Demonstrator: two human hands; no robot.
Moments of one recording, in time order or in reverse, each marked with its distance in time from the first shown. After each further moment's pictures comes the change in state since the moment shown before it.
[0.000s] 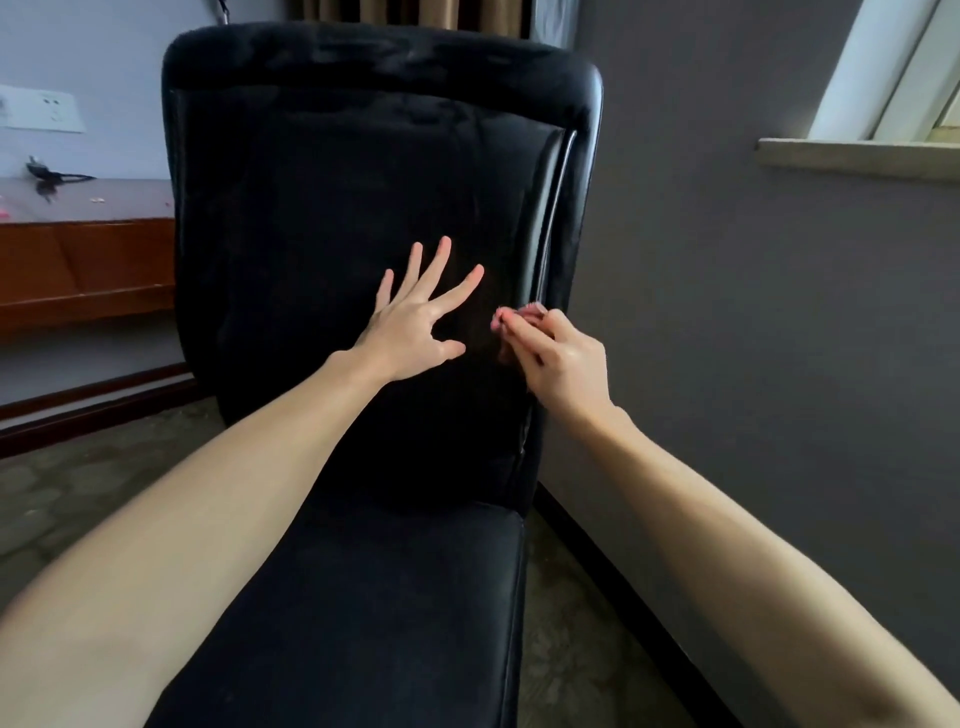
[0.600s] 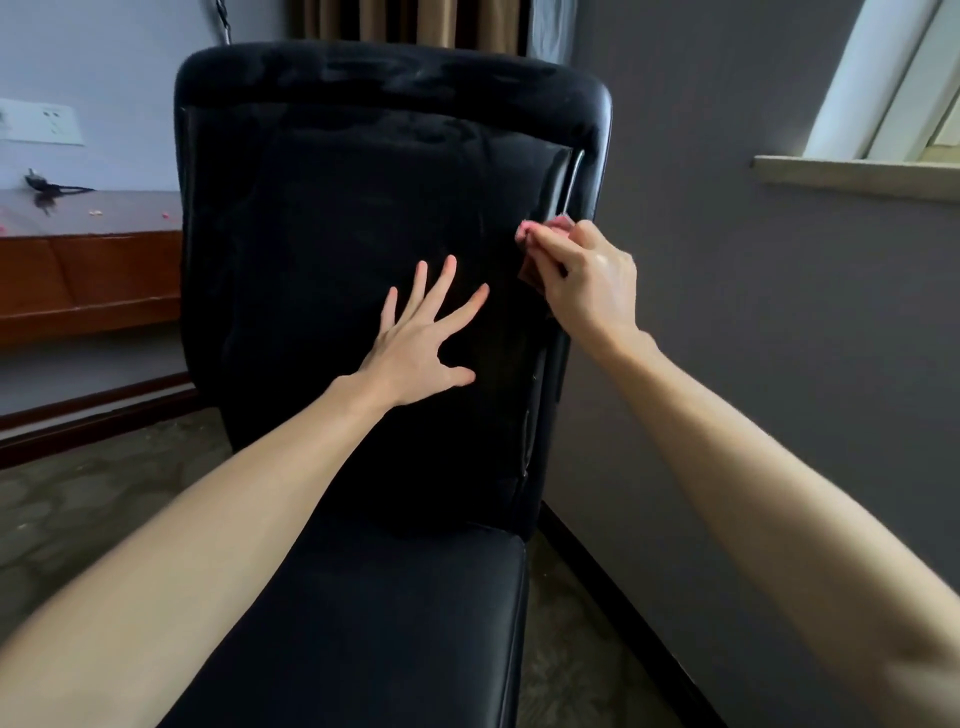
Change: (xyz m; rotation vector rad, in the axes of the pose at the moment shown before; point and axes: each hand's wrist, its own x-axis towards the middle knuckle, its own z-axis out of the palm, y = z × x) left_hand 0.000 0.007 0.005 0.011 0.014 0.034; right_hand 0.094 0.018 -0.022 -0.139 0.121 0.043
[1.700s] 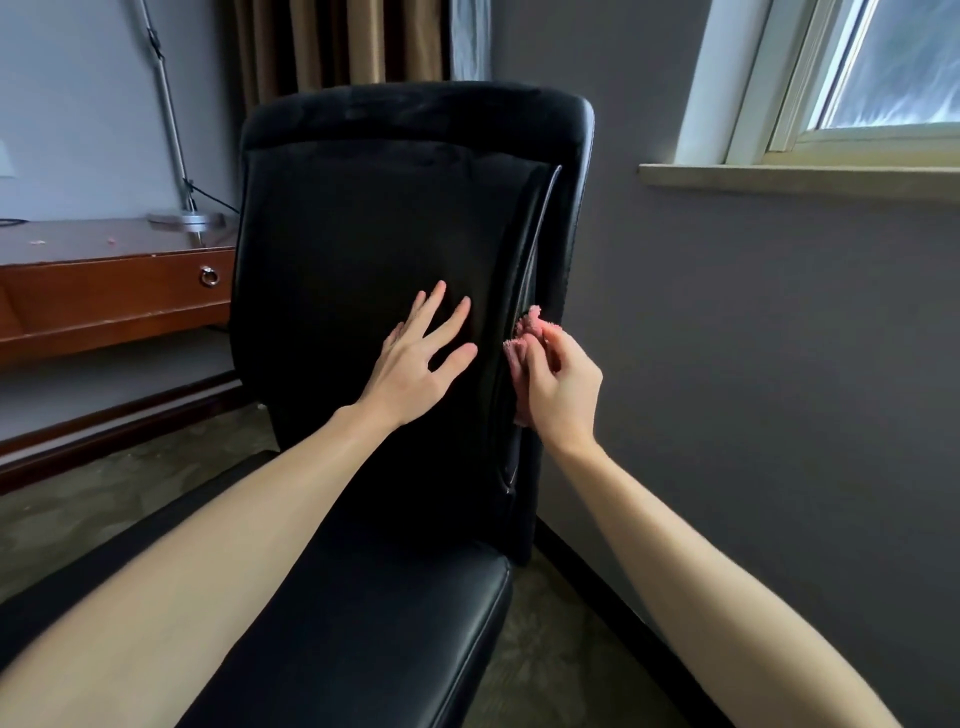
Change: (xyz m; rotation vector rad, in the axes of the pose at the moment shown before) left_hand -0.045 0.084 -0.002 -0.433 0.116 0.018; right_hand -0.106 -0.058 -0.103 0.549 0.032 0.688
